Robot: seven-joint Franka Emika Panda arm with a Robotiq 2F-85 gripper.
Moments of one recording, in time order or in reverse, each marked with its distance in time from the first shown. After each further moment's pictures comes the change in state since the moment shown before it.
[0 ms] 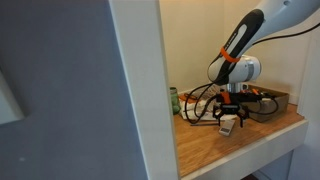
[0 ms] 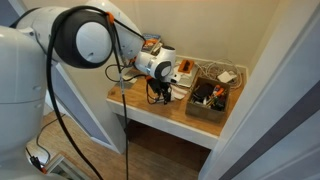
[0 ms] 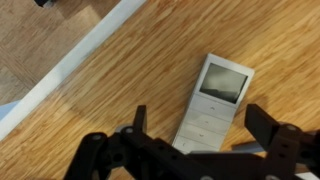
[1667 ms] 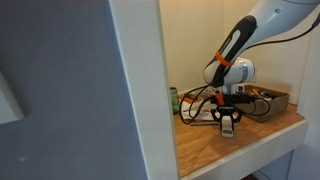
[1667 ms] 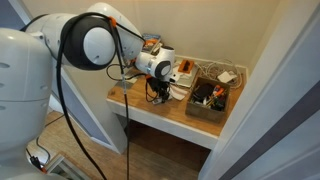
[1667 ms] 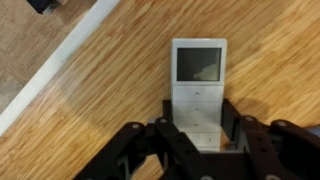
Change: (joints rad) arm 0.028 0.051 -0.014 0.070 -0.001 -0.036 0.080
